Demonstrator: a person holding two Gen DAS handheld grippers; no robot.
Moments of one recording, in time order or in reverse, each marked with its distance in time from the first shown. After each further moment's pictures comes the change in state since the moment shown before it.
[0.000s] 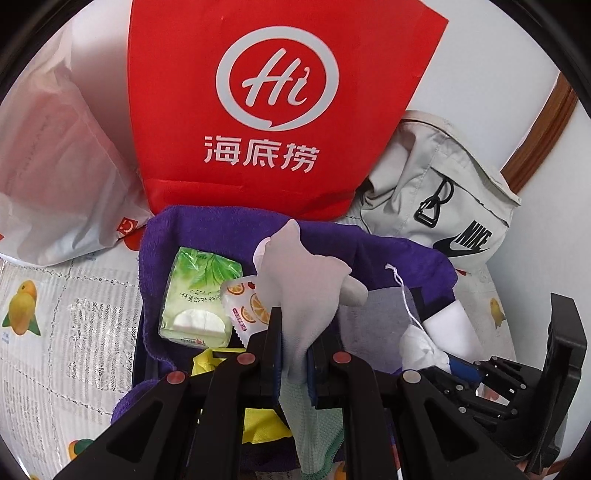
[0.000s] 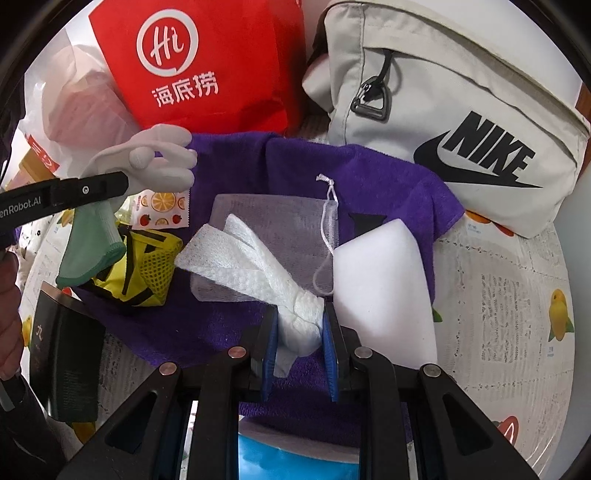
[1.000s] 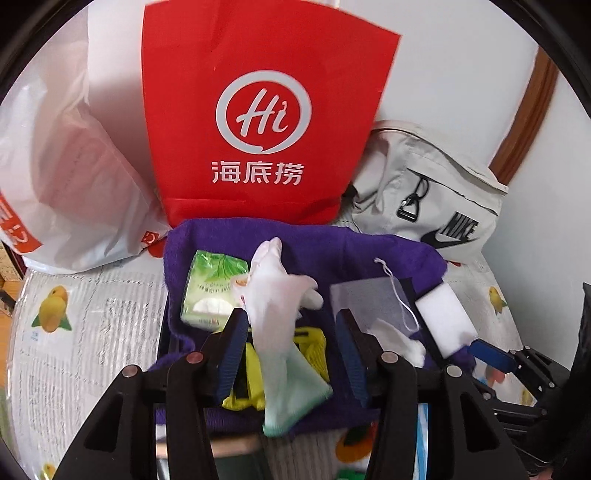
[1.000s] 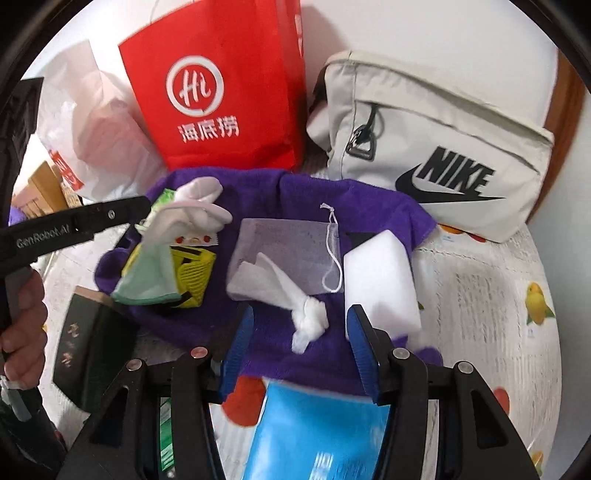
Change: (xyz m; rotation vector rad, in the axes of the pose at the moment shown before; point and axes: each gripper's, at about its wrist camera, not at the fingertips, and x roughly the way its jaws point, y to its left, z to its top) left arm -0.050 -0.017 -0.020 0.072 -0.070 0.060; right arm -0.065 0.015 -0.023 0.034 -0.142 -0.016
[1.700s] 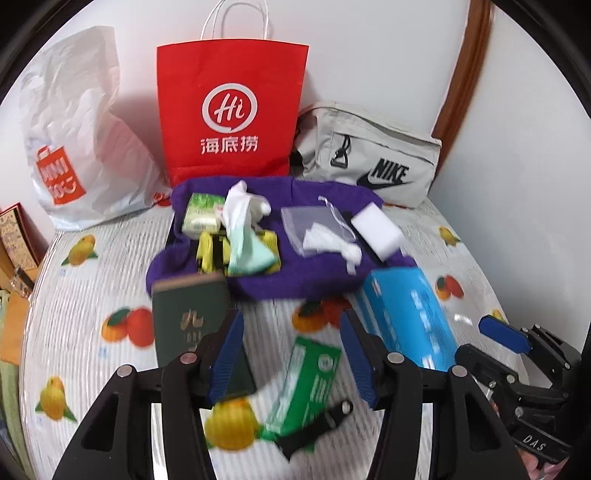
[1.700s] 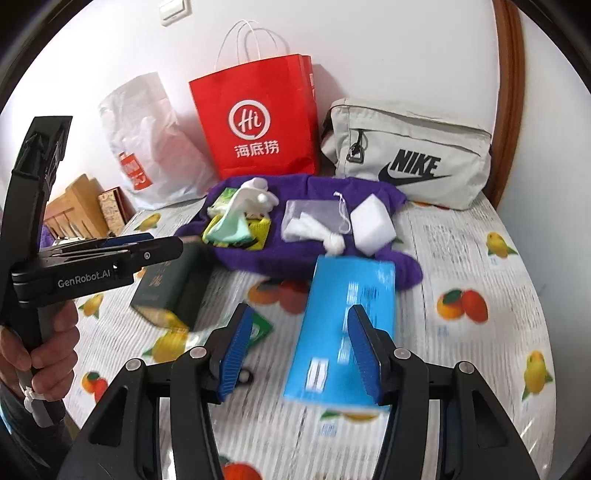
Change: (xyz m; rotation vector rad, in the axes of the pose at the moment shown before) left arm -0.110 -0.035 -0.116 0.088 -0.016 -0.027; right arm -0.129 0.027 -0.115 0.039 -0.137 0.042
